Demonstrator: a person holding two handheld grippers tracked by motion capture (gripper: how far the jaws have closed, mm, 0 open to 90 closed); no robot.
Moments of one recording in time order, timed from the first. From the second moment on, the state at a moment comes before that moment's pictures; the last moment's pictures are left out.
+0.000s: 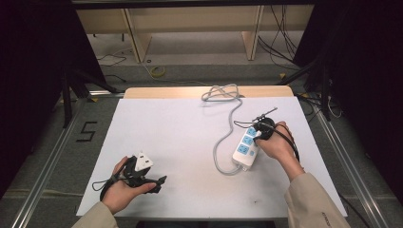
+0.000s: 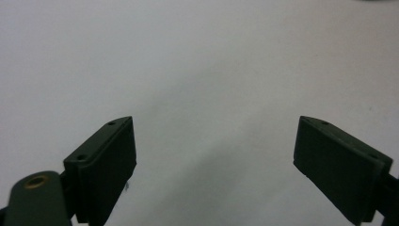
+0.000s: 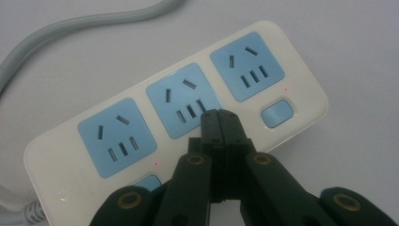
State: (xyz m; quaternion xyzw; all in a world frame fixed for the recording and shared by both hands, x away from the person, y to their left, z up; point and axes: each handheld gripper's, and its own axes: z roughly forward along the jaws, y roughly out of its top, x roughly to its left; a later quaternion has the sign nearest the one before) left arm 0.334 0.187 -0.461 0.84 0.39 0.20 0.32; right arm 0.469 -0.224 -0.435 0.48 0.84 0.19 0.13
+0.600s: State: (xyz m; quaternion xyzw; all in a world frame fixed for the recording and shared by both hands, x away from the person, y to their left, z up) left arm 0.334 0.186 -0.461 0.84 0.39 0.21 0.32; right arm 0.469 -0.221 -0.435 0.48 0.85 0.18 0.14
